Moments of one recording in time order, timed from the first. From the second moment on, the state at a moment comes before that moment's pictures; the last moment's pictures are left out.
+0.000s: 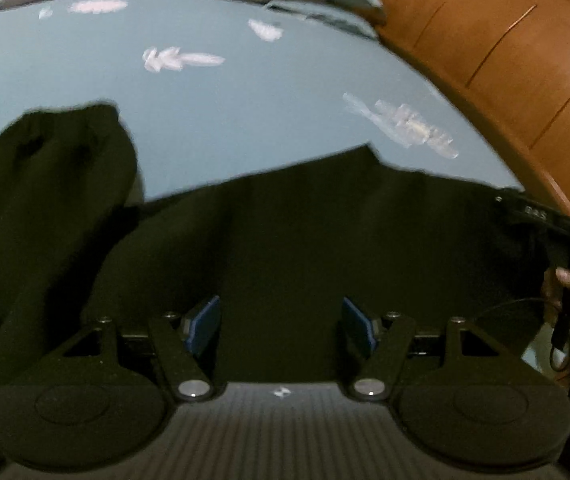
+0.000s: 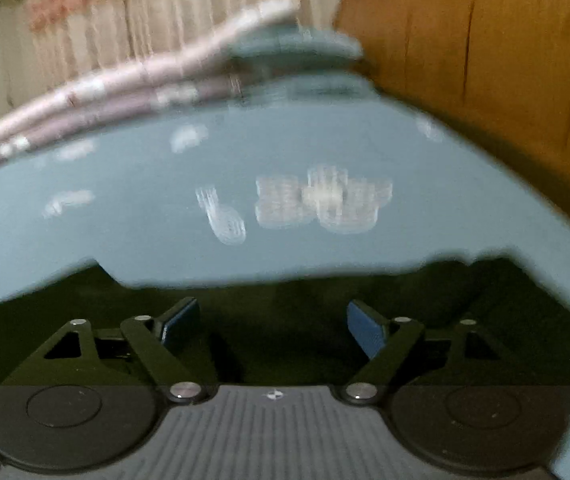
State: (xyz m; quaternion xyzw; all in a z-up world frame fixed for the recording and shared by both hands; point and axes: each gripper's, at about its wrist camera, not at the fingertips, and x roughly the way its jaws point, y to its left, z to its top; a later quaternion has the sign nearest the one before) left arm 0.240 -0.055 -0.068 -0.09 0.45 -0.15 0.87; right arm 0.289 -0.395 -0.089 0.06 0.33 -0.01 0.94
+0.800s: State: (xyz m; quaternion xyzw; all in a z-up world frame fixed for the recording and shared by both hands) left arm 0.248 -0.028 -0.069 -0.17 0.45 -0.15 0.87; right arm 0.309 -0.306 -0.061 0.11 0.31 0.21 0.92
